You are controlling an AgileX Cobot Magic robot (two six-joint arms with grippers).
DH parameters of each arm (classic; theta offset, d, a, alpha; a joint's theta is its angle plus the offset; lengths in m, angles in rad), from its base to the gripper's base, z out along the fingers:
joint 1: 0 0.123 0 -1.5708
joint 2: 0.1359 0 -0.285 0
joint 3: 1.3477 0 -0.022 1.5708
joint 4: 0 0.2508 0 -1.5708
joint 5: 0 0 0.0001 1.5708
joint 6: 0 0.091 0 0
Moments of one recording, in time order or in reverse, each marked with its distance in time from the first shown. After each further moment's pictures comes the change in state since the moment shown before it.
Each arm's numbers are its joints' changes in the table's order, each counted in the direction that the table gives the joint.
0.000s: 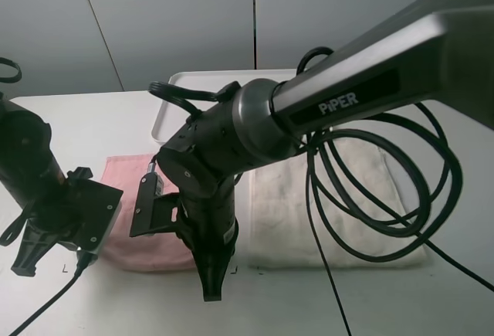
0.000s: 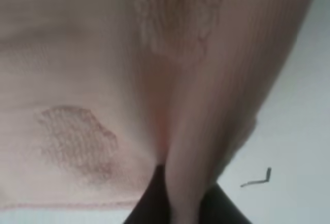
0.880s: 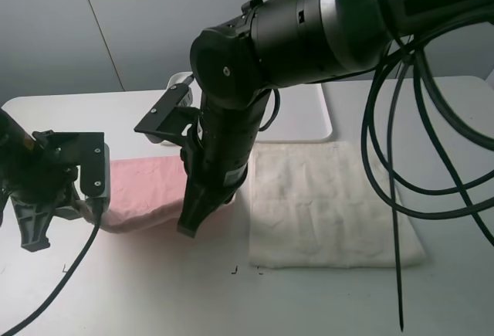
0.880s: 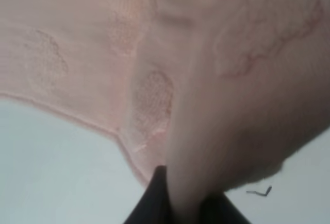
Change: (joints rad) left arm 0.000 -0.239 0.002 -0.105 0.019 -0.323; right arm -0.103 -0.206 0.000 0.062 0.017 0.274
